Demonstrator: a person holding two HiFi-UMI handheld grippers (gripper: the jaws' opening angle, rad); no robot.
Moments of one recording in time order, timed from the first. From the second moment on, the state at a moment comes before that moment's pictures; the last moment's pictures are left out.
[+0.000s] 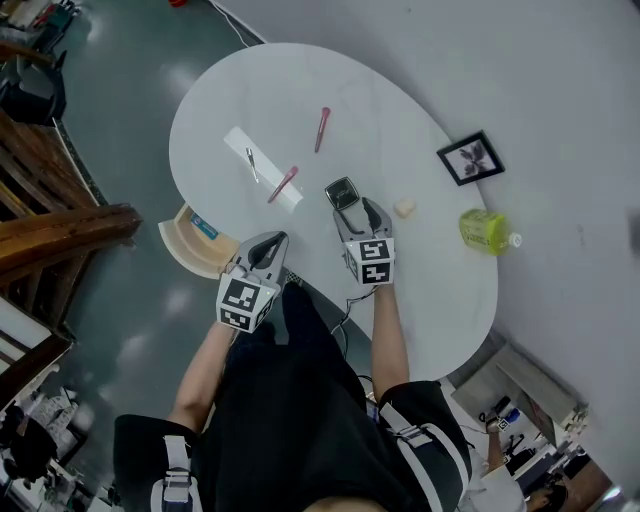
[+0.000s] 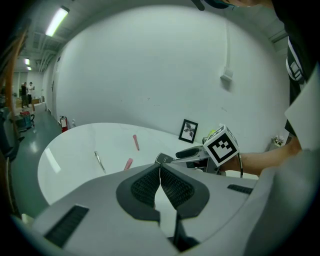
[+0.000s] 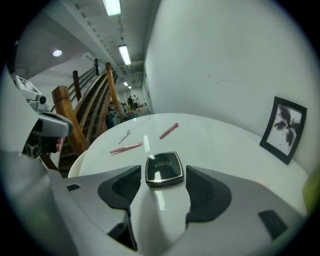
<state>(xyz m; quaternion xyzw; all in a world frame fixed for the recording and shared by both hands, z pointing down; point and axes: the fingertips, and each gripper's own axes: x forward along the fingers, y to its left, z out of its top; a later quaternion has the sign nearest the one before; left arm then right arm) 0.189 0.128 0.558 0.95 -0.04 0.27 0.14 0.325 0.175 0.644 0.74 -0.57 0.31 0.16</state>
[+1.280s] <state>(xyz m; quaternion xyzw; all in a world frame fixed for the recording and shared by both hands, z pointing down) 0.163 0.114 0.557 0.95 -0.08 0.27 0.15 0.326 0.162 0.668 0.73 -0.56 0.31 0.22</state>
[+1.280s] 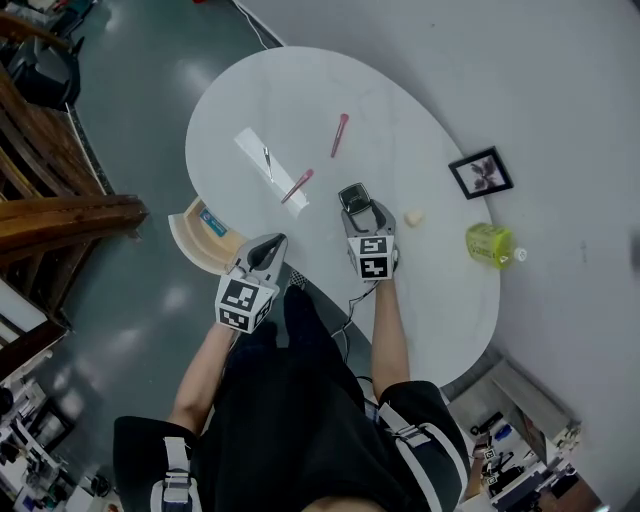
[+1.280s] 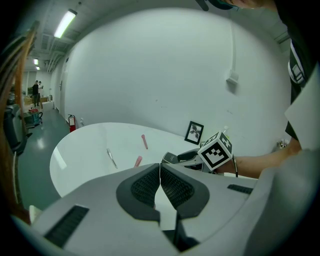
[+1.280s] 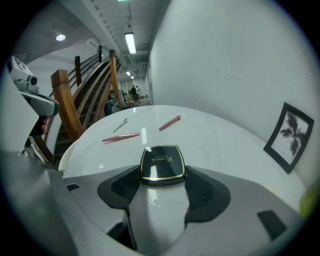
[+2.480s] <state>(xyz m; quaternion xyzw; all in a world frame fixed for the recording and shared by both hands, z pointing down) 0.065 0.072 0.479 0.95 -0.20 0.21 0.14 0.220 0.113 0.532 0.70 -0.65 0.21 0.18</state>
